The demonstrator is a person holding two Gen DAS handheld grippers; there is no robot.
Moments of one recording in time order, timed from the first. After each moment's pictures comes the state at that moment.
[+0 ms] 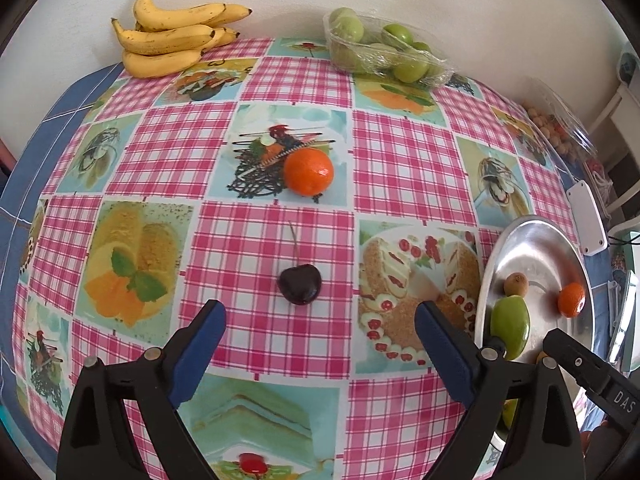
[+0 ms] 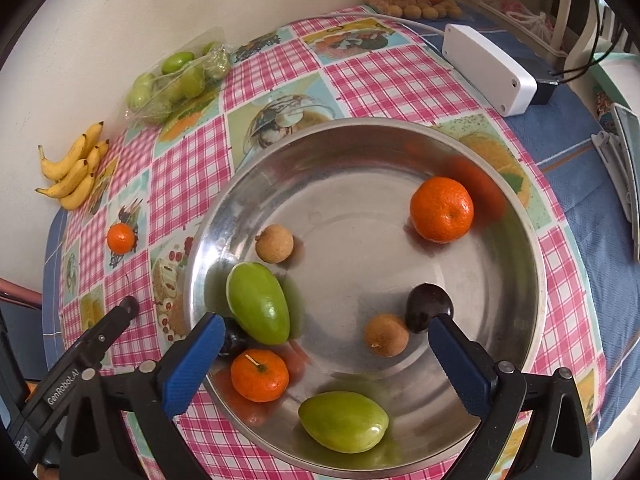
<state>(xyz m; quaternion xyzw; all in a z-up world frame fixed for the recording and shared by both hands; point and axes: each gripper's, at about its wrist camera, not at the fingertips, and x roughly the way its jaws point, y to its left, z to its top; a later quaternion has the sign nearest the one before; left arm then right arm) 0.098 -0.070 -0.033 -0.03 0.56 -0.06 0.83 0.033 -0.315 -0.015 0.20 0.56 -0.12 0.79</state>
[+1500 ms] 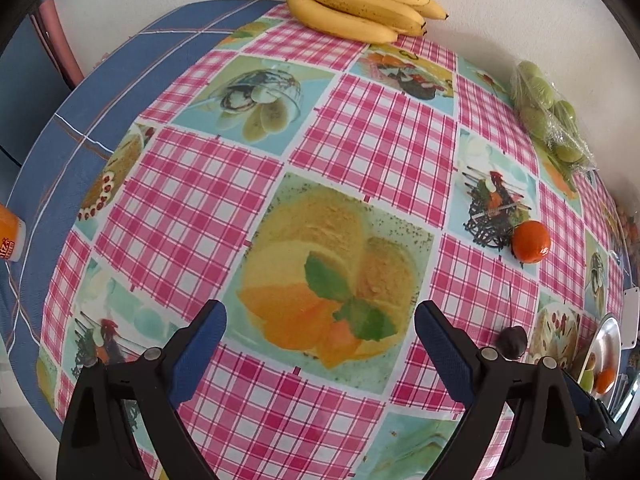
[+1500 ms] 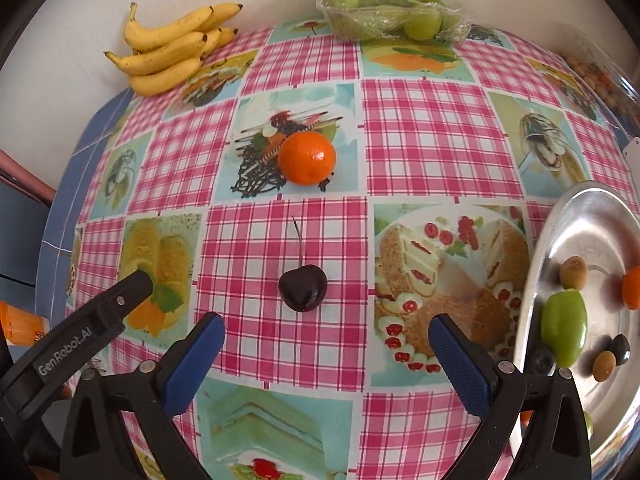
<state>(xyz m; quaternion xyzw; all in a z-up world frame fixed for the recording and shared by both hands) 0.125 0.088 -0.060 -0.12 0.59 0.07 0.80 0.116 -0.118 -0.045 0.08 0.60 0.01 0.79</state>
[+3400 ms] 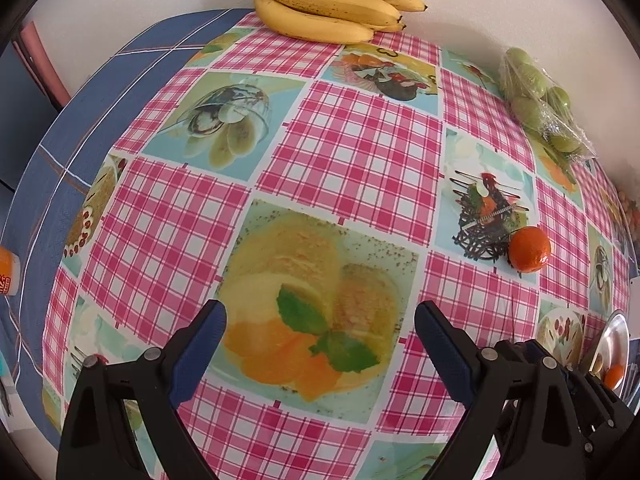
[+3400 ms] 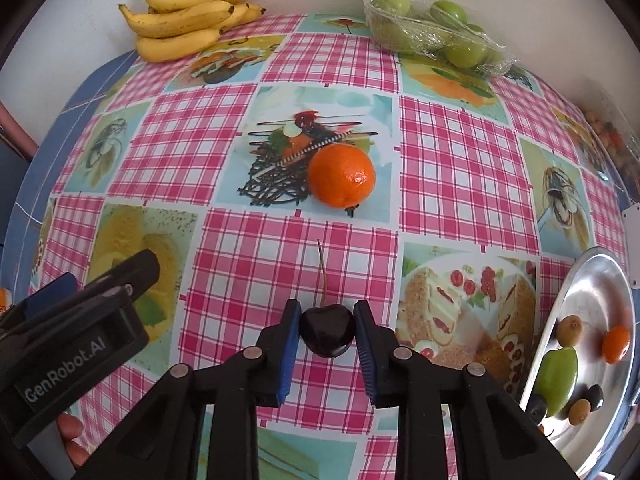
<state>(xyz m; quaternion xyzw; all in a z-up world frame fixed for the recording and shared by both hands) 0.144 0.069 -0.063 -0.08 0.58 0.05 0.81 0.146 -0.089 -0.050 -0.02 0.60 -0.01 0.80</state>
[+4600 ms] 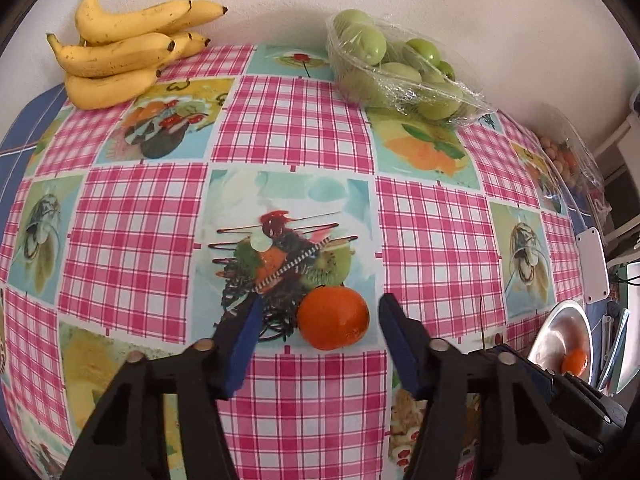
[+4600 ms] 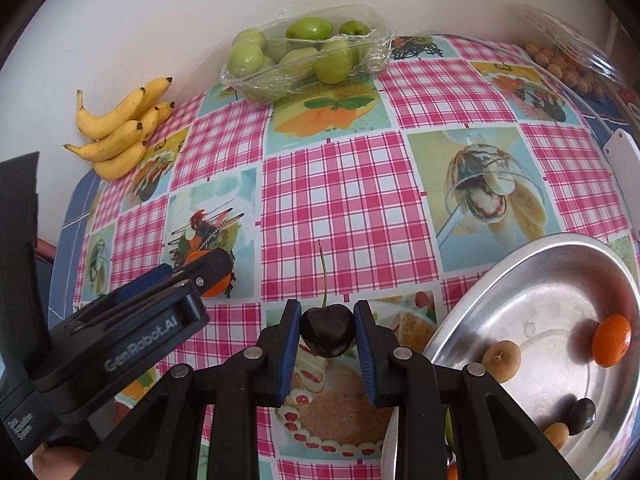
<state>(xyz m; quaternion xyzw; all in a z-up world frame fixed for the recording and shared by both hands) 0.207 -0.057 -0.057 -0.04 0.57 -0.12 0.81 0.152 -0.214 -0.028 0.14 0.57 -0.03 0.81</state>
